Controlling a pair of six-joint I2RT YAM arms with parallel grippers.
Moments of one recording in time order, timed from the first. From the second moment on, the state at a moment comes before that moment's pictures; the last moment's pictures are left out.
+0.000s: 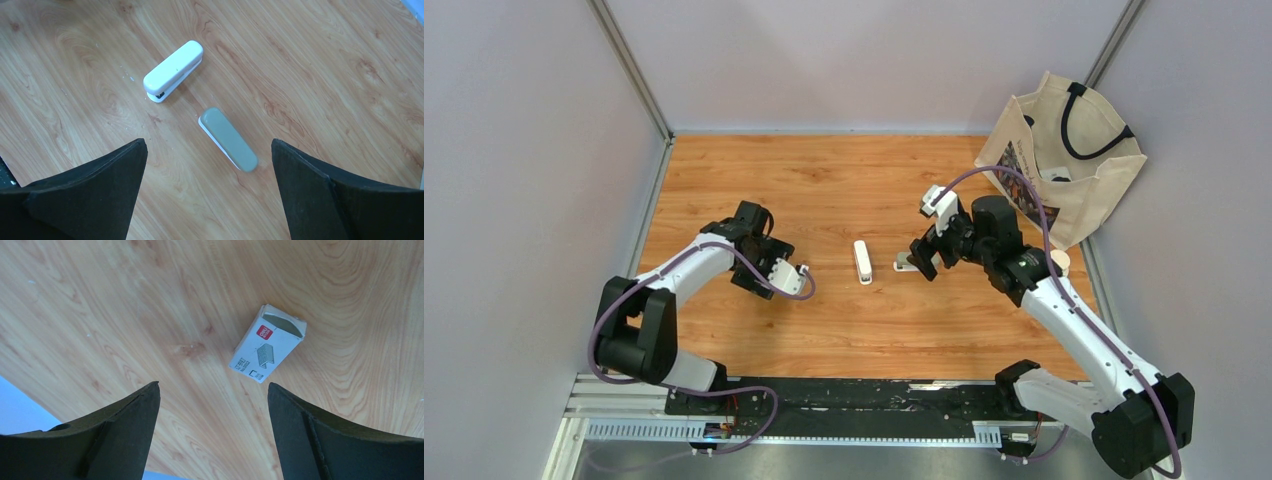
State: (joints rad) left arm -0.31 1.44 0.87 -0.70 0.14 1.70; right arm 0.45 1.03 0.86 -0.36 -0.35 -0.32
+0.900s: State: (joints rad) left arm -0.30 1.54 0.86 -0.73 0.13 1.77; right arm 0.49 1.06 0.86 -0.36 -0.32 -0.36
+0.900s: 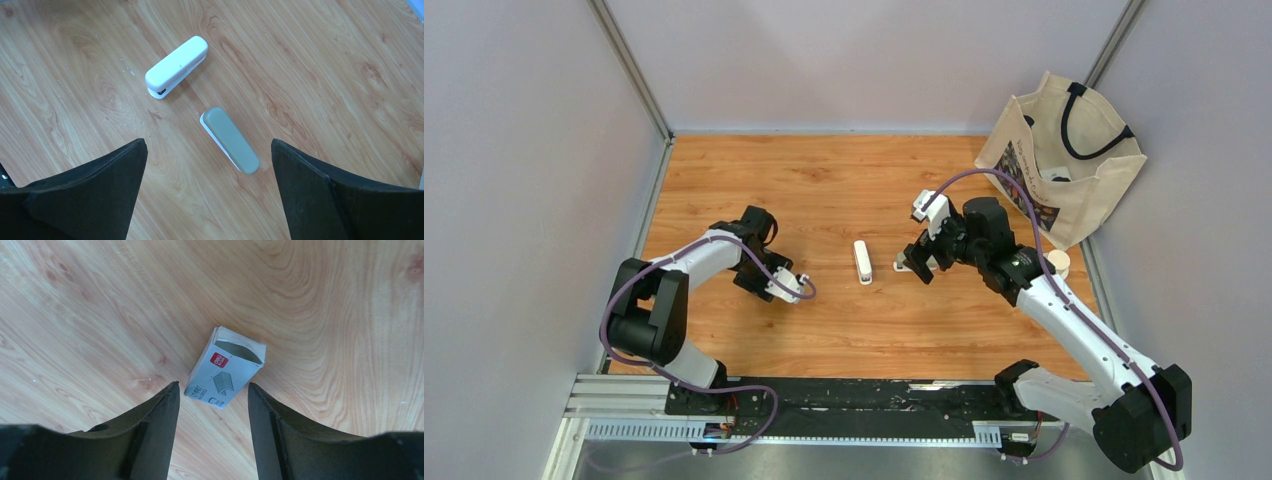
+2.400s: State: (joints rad) left arm -0.70 1.66 1.10 -0.85 0.20 1.08; right arm 0.50 1.08 0.86 -0.36 -0.31 -0.36
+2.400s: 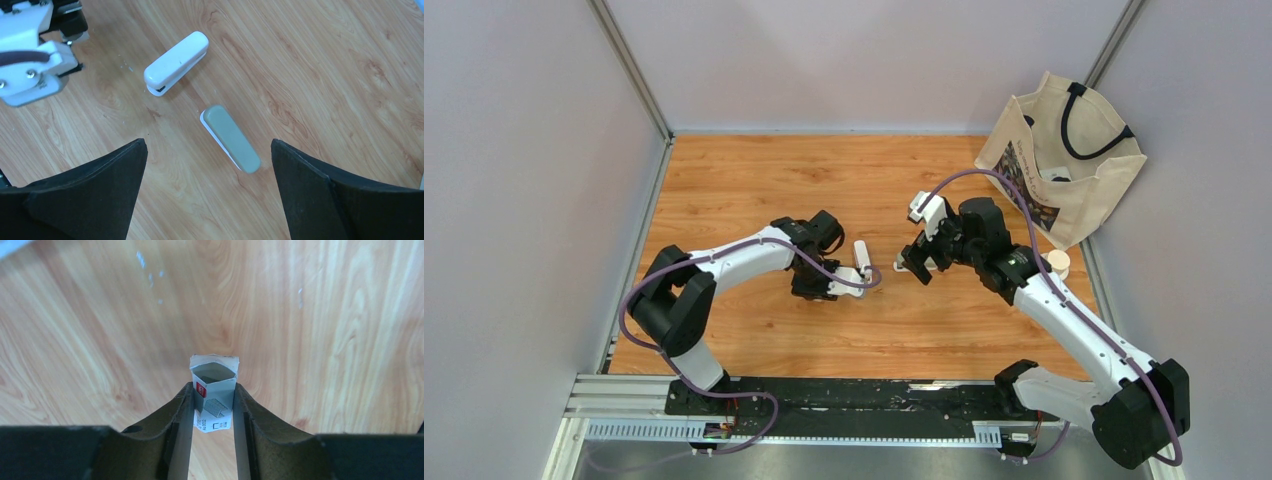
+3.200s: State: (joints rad) left arm -0.85 1.64 1.11 -0.81 0.20 0.87; right arm 0.50 1.07 0.86 -0.37 -0.29 -0.38
